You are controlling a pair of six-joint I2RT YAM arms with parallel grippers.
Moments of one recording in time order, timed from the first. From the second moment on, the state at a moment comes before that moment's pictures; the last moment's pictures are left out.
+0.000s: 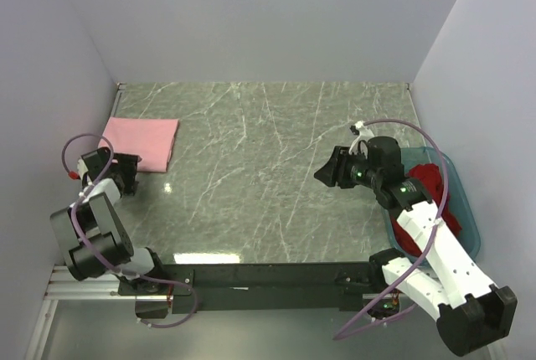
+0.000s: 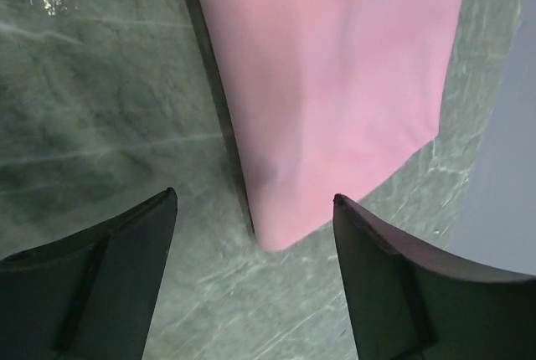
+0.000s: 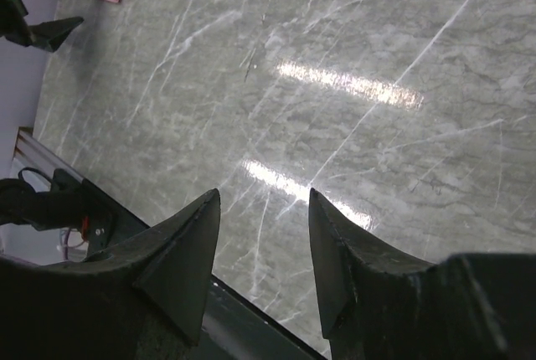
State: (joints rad) left arm 0.48 1.38 0.62 -0.03 0.12 -1.05; right arm 0.31 0.88 0.78 -0.48 -0.37 0.43
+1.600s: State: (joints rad) left arm 0.47 2.05 1.08 0.33 0.24 -1.25; right arm 0.31 0.98 0.84 -0.54 -0.29 0.38
